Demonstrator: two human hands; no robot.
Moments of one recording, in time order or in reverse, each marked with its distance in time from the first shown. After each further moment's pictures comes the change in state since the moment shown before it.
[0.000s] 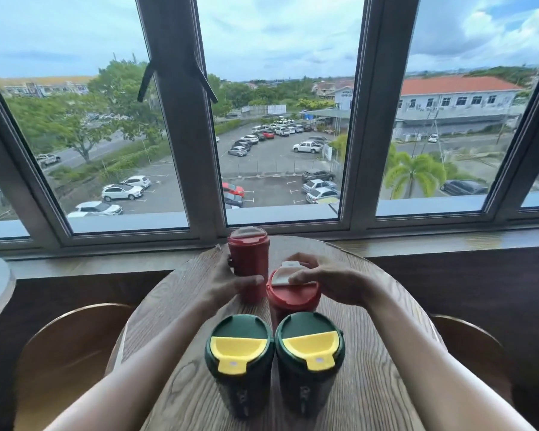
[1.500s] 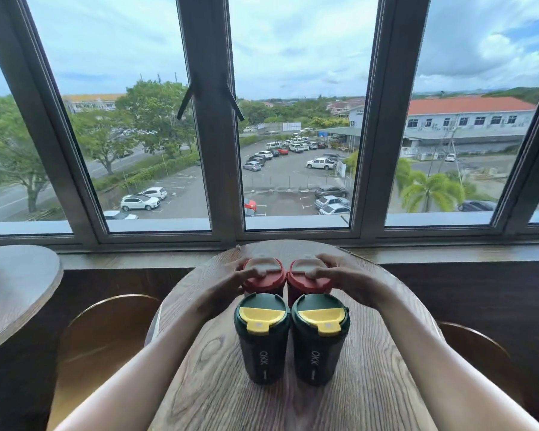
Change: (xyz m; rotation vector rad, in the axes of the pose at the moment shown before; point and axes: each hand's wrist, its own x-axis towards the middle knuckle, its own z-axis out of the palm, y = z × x) left_hand -0.094 0.050 -0.028 -0.190 -0.212 -0.041; right_hand -0.034 0.000 0.021 -0.249 0.249 -0.019
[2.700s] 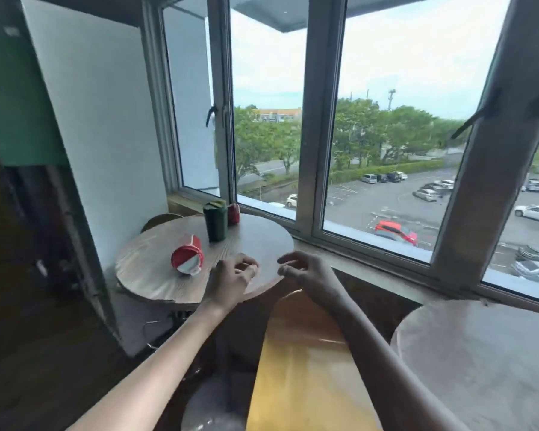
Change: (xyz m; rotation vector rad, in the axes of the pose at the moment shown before) left_hand -0.270 -0.035 -0.326 0.520 1.114 0.107; right_hand 0.096 -0.148 0.472 -0.149 -0.361 -0.446
